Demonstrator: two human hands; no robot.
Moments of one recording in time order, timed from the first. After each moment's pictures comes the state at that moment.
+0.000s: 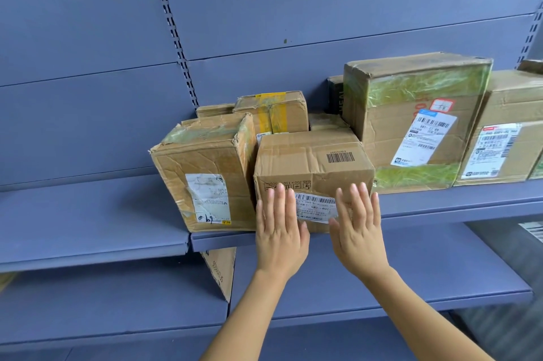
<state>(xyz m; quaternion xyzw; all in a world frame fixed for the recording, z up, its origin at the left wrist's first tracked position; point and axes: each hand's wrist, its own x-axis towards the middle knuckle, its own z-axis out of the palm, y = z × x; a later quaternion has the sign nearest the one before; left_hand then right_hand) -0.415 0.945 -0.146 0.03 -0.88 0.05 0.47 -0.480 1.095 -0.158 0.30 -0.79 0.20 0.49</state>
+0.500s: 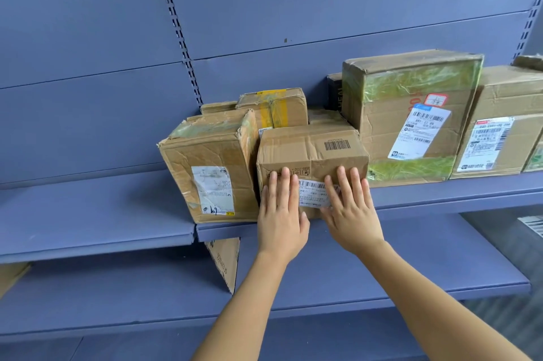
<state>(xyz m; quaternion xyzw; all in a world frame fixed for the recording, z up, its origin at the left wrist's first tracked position) -0.410 0.945 -0.128 0.05 -0.95 0.06 0.32 -0.492 1.095 -0.153 0.29 -0.86 0.08 0.41</state>
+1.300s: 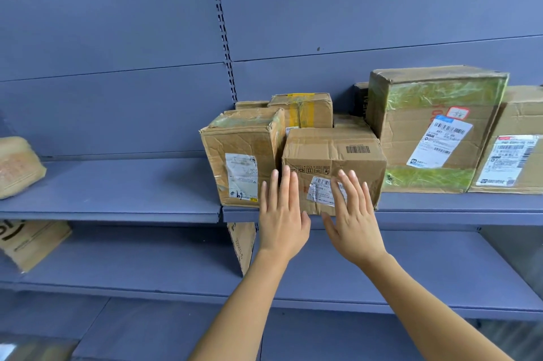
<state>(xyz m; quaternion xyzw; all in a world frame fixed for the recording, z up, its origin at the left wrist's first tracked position) -0.347 0.948 -0.103 0.13 -0.94 0.07 0.32 -0.423 1.089 -0.121 0.38 -0.83 0.19 0.37</state>
